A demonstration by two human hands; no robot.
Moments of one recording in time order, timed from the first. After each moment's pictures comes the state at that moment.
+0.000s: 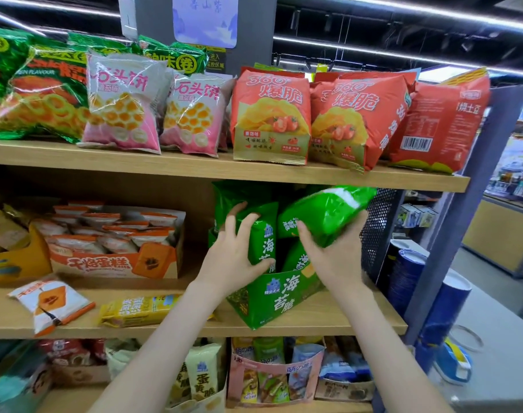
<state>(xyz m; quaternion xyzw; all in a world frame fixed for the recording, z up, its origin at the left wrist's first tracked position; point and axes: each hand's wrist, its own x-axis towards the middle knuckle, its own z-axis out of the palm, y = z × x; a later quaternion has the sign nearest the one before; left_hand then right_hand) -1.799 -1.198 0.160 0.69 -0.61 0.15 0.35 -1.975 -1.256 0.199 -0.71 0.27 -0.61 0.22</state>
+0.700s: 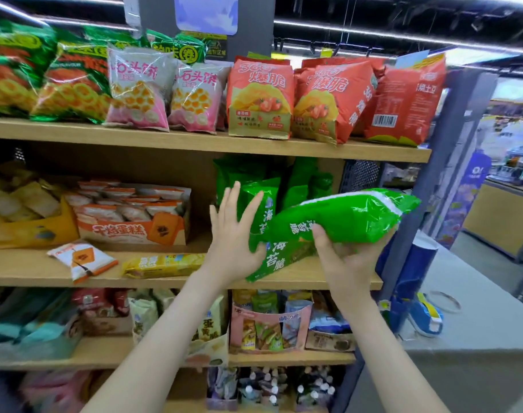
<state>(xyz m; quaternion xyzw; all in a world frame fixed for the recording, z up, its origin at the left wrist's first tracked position) -1.856 -1.133 0.159 0.66 -0.63 0.15 0.38 -2.039 -1.174 0.175 -0.64 0.20 -0.65 0.37</state>
